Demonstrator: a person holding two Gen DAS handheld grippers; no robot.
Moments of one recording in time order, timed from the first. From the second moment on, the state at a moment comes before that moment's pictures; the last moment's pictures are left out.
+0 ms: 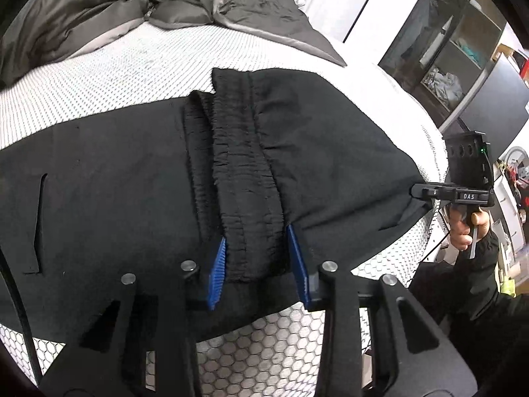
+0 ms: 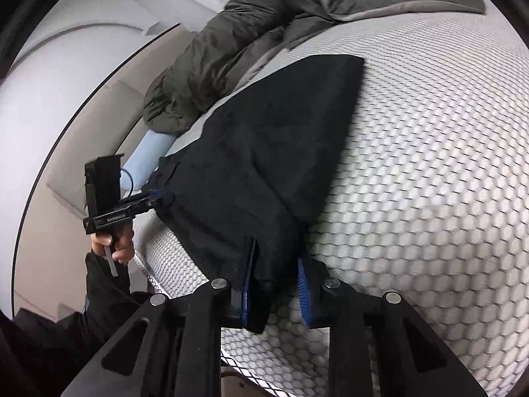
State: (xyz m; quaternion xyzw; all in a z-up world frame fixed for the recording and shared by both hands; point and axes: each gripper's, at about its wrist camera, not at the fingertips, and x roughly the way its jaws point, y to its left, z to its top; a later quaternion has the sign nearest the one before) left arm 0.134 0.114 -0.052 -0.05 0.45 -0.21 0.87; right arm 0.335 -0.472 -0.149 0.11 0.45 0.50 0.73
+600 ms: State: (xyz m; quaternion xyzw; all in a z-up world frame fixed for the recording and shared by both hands) left arm 0.123 0.120 -0.052 -0.02 0.44 -0.21 0.87; right arm 0.336 -0.490 -0.144 0.12 0.44 0.48 0.75
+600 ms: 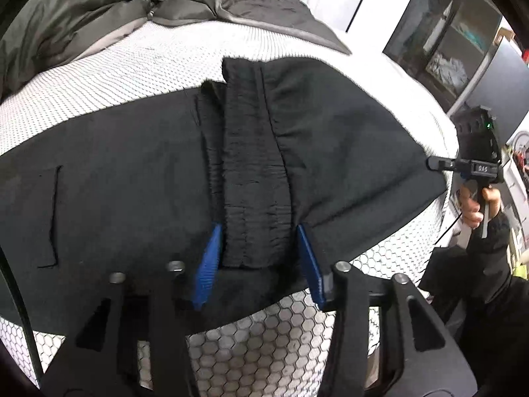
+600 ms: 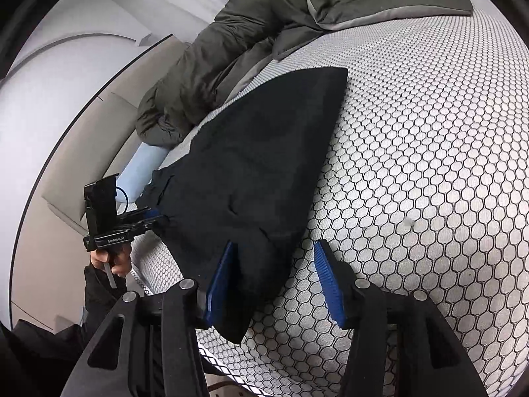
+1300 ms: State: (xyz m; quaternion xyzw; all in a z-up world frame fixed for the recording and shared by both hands) left arm 0.152 0.111 -0.030 -0.03 0.41 -0.14 0.90; right arm 0.329 -0.507 -0.123 0.09 0.41 0.46 0.78
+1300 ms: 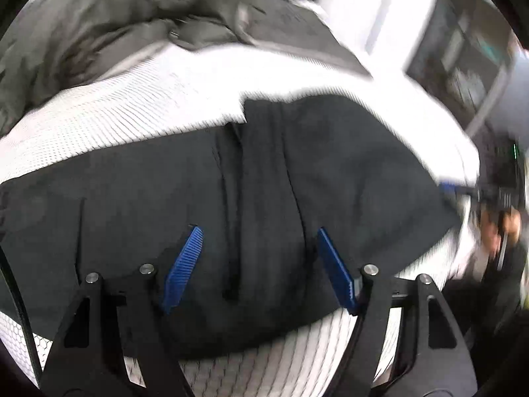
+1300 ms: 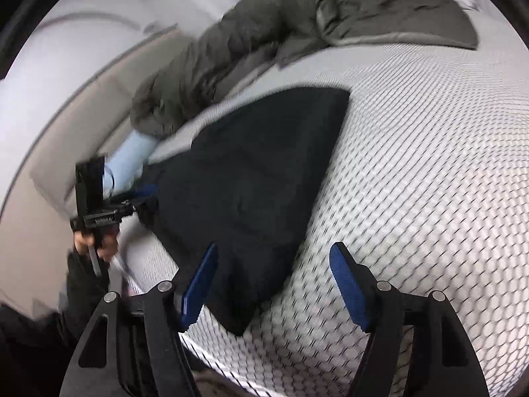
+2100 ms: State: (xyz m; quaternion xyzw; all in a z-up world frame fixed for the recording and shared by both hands) left arm 0.242 0.053 -0.003 -0.02 0.42 -0.04 0.91; right arm 0.375 -0.470 -0.128 0.14 0.45 0.43 0.77
